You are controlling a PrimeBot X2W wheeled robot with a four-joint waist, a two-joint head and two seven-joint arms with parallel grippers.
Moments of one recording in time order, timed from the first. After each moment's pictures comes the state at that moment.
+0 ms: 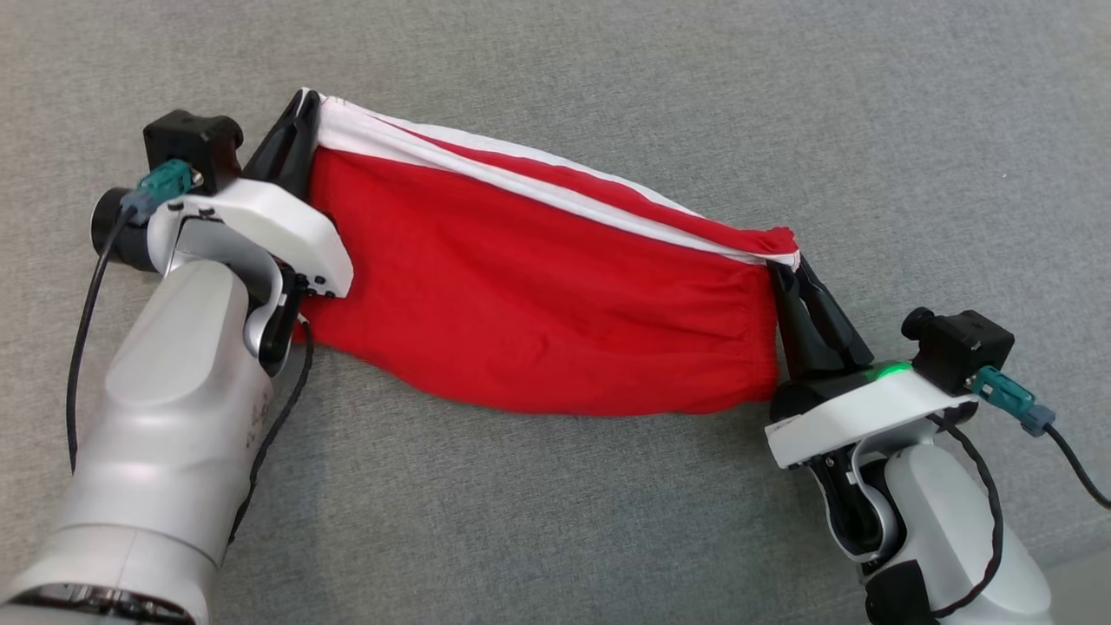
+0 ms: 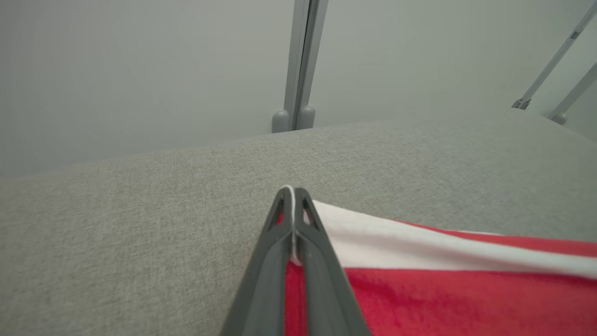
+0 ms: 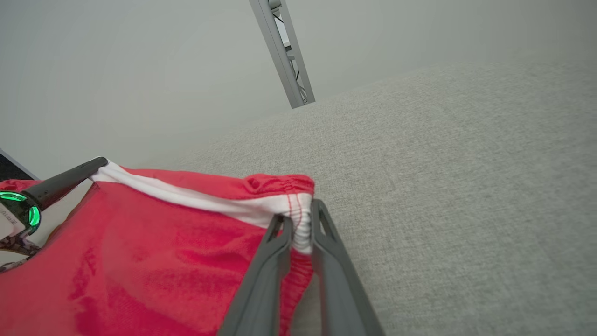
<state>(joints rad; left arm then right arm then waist) -0.92 0.14 -0.32 0.97 -0.37 -0.11 -0.26 -0.42 -0.05 0.28 0.38 0.50 0.13 -0.26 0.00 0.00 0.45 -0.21</state>
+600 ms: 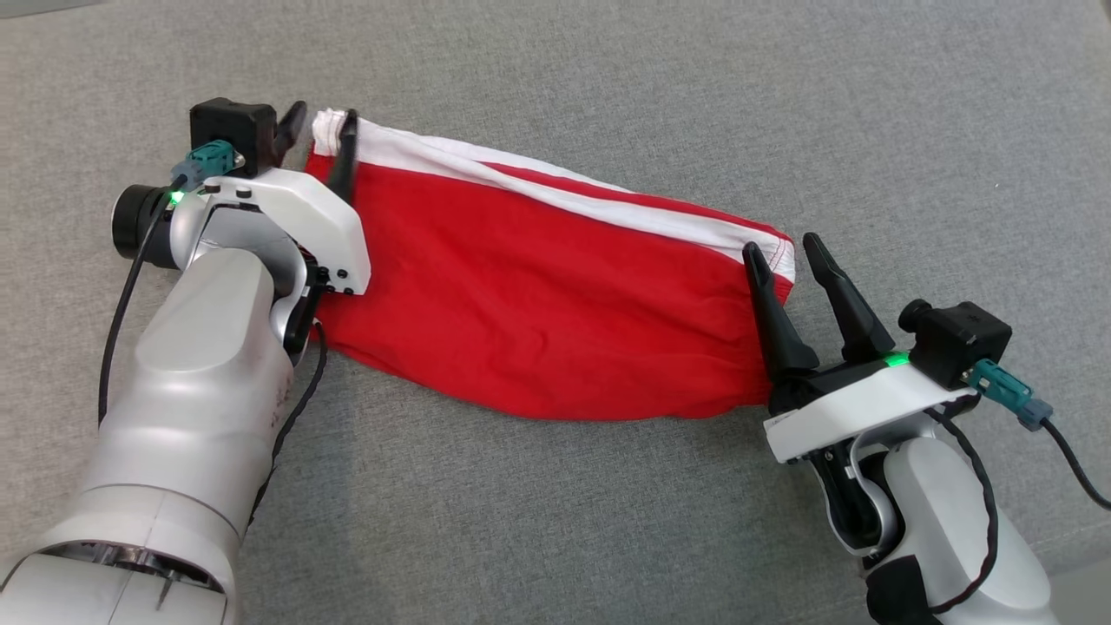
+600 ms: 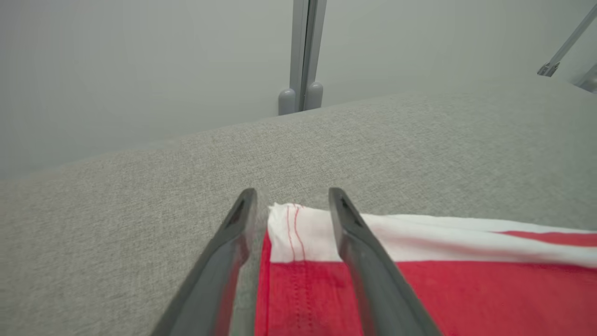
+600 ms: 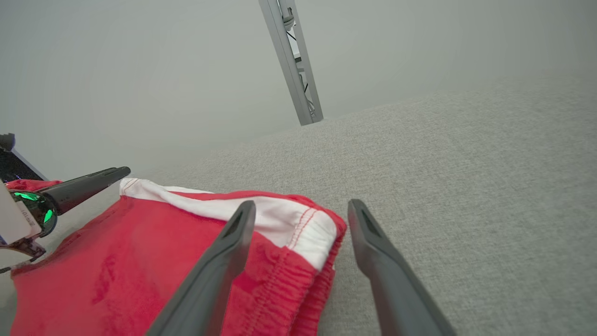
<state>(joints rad) -1.04 0.08 -0.37 1.21 -0.35 -0.09 -0.25 -0.44 -0.05 0.28 0.38 0.46 0.13 -0.26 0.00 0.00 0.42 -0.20</state>
